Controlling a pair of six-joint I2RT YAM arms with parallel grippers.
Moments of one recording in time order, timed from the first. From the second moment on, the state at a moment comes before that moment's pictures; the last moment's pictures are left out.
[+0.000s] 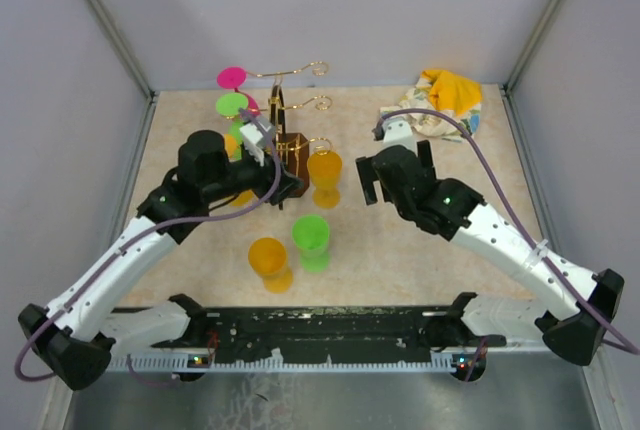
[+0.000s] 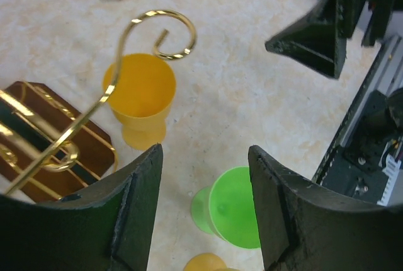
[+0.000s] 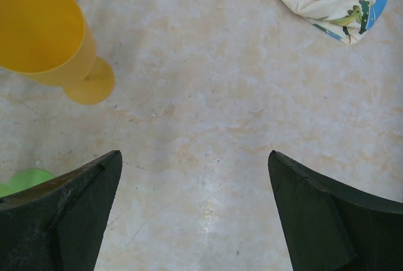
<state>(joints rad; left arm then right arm) -0.58 1.03 1.07 -0.31 0.37 -0.09 0.84 1.12 1.15 -0.71 0.62 0.25</state>
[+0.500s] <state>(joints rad) -0.88 1.16 1.07 -0.48 0.06 -0.03 0.76 1.11 1.15 -0.72 0.55 0.25</state>
